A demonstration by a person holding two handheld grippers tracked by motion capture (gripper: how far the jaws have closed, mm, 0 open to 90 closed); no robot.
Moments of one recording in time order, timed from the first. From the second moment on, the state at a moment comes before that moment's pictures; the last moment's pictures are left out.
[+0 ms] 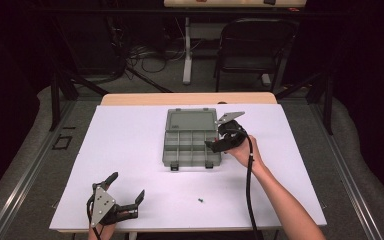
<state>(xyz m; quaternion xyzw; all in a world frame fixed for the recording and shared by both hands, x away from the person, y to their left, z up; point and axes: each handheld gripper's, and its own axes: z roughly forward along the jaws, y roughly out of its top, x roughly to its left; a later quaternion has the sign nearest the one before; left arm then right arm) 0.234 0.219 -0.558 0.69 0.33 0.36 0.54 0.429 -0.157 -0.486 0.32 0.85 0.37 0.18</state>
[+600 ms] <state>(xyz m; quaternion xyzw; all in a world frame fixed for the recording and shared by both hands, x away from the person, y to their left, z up) 0.234 0.218 -0.558 0.69 0.33 0.36 0.54 0.377 -0.163 -0.473 0.28 0.85 0.41 0.17</state>
